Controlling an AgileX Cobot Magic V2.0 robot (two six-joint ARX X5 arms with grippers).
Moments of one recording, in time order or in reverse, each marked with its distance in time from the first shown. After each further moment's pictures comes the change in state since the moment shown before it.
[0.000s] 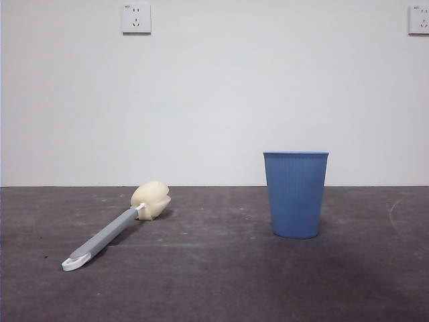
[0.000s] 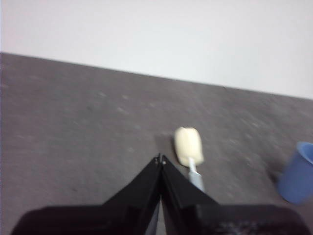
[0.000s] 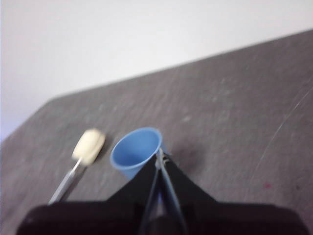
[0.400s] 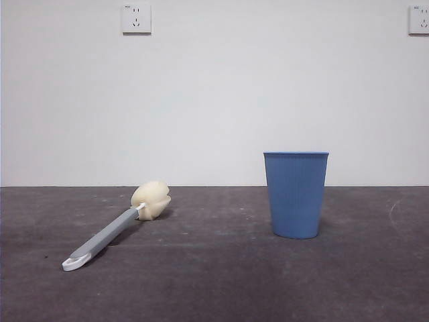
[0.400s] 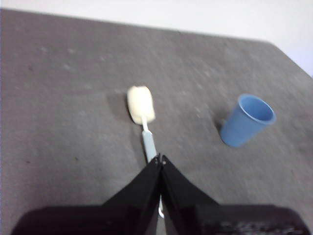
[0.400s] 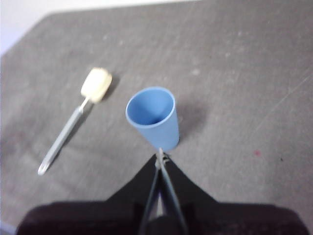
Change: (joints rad) left arm 0.000 0.303 0.344 -0.320 0.209 0.113; right arm 0.006 0.317 0.512 -0.558 -0.062 -0.280
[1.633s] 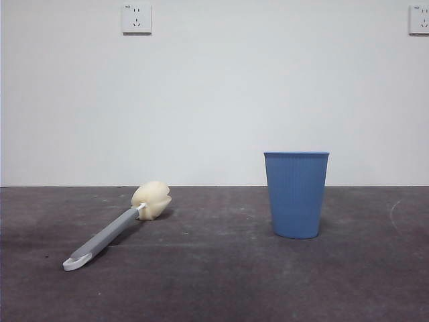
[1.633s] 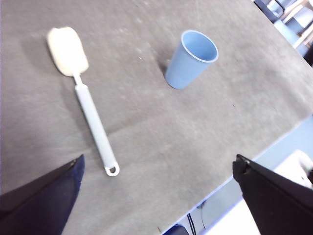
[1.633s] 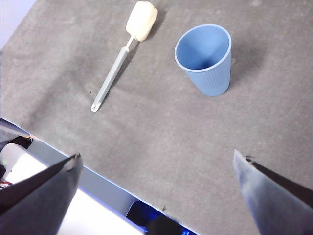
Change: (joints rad) left arm -0.201 0.261 0.105 -0.112 0.100 0.074; right arm 0.020 0.140 0.151 -0.295 -0.156 -0.077
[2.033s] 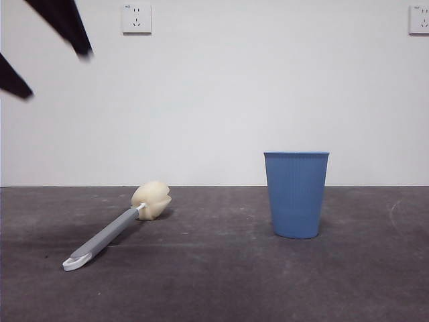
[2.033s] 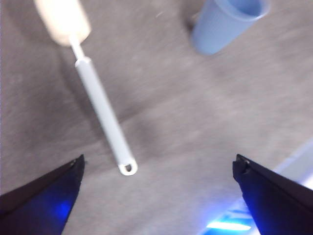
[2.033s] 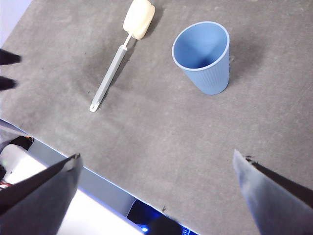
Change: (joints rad) left arm -0.332 0.285 0.001 0.161 -0.375 -0.131; right arm 0.000 0.014 0.000 0.005 0.000 0.004
